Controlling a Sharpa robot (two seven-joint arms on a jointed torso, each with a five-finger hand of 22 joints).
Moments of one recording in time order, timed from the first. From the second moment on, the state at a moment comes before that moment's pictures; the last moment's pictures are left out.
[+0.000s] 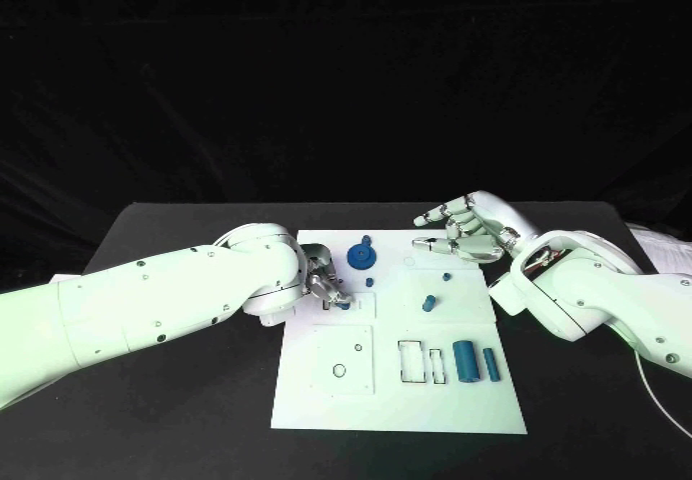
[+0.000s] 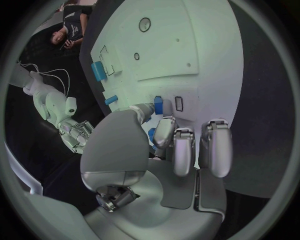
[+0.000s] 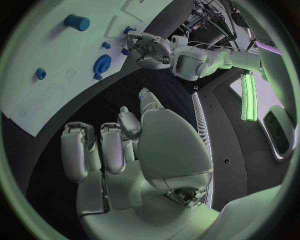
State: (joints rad) left arm 1.27 -0.63 -0.04 1.50 -1.06 0.06 -0.70; left_hand 1.28 -0.19 0.55 0.26 0.21 0.94 0.05 0.57 0.71 1.40 -0.03 1.24 1.20 1.46 -0.09 1.57 1.31 0.05 1.47 0.03 1.49 1.31; right arm 1.15 -0.97 0.08 1.71 -1.02 -0.45 -0.01; right_hand 1.40 -0.07 -0.02 0.22 0.27 0.98 0.14 0.07 0.07 1.35 0.06 1.06 1.23 1.47 -0.02 1.41 1.29 0.03 1.43 0.10 1.46 1.31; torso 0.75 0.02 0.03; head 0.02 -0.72
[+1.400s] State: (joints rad) left arm 1.28 -0.59 -0.03 1.46 -1.07 0.15 -0.70; left_hand 1.10 -0.14 0.66 0.15 0.21 0.96 0.05 0.56 0.70 1.42 -0.04 1.26 1.23 1.46 -0.09 1.57 1.31 0.05 1.47 0.03 1.50 1.31; right arm 1.15 -0.97 0.08 1.72 -1.02 -0.44 -0.01; right_hand 1.40 -0.07 -0.02 0.22 0.27 0.98 0.14 0.07 0.07 1.35 0.06 1.06 1.23 1.47 -0.02 1.40 1.29 0.03 1.42 0.09 1.46 1.31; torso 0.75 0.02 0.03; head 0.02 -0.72
